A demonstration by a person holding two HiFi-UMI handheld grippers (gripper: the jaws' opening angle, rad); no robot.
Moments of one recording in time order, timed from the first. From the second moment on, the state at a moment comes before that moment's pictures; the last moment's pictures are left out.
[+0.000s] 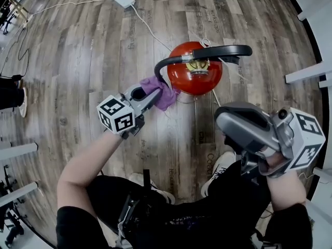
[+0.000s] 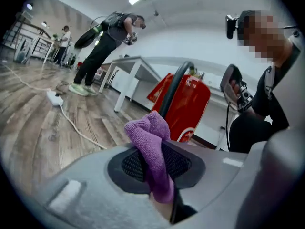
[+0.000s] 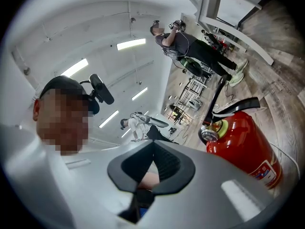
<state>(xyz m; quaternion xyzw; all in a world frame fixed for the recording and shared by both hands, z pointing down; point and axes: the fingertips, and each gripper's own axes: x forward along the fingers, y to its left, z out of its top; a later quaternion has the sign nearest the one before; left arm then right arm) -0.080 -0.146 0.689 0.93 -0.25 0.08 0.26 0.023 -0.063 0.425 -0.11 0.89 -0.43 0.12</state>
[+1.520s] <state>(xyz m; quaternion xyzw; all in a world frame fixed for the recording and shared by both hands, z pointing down) -0.072 -0.144 0.646 0.93 -0.14 0.08 0.33 0.023 -0.081 0.449 -0.12 0.87 -0.46 0.11</state>
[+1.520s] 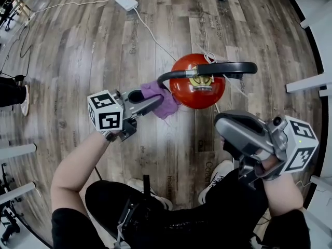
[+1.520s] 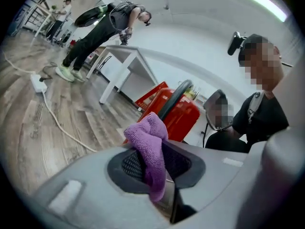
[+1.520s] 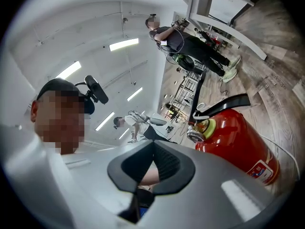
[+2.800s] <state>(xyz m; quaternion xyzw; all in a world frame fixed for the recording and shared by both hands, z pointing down) -0.063 -0.023 0.338 0.87 -0.10 -0.07 0.47 -0.023 0.046 0.358 -0.14 0.79 -0.60 -0.01</state>
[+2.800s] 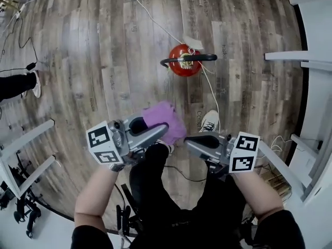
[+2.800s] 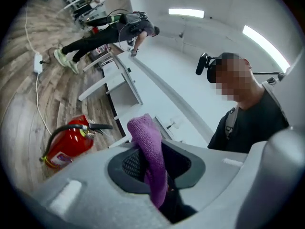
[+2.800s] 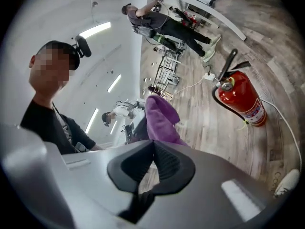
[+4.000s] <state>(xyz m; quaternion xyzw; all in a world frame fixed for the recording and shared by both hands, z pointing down) 0.032 0.065 -0.019 0.86 -0.18 -0.15 0.46 0.052 0.080 0.007 -0.05 0.85 -0.52 -0.01</state>
